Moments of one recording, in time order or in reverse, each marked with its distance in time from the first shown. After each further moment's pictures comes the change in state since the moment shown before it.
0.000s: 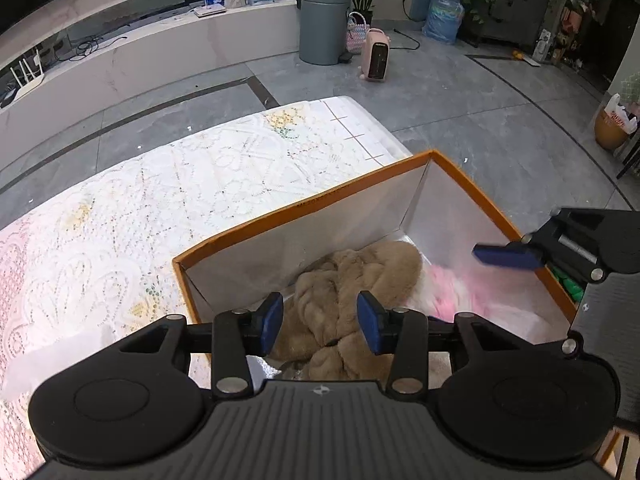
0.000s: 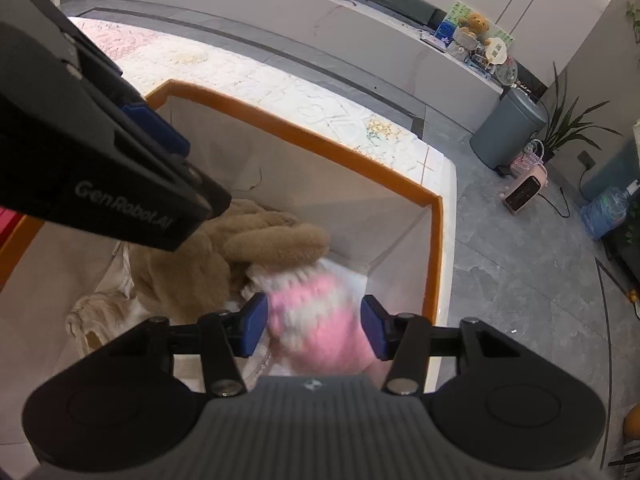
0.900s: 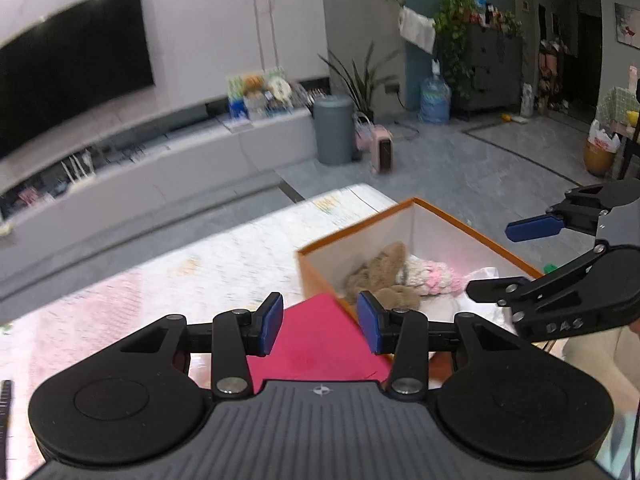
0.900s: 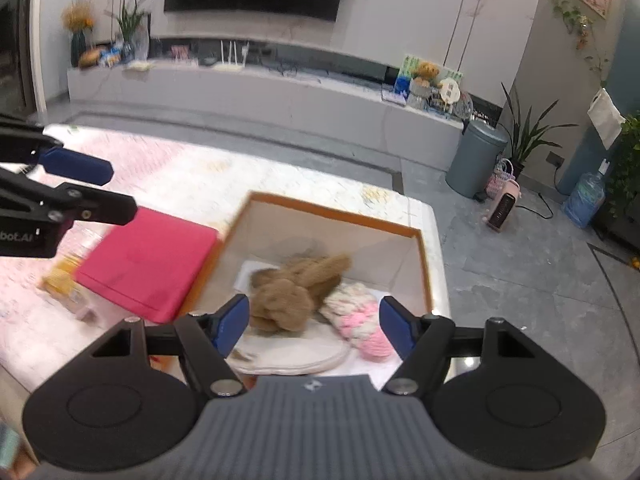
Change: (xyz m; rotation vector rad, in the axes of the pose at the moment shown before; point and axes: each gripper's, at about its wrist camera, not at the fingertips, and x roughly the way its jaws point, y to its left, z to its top) left arm -0.169 0.013 -0.113 0.107 -0.357 0.119; right arm -0.149 0.058 -0.036 0.210 -0.243 0.005
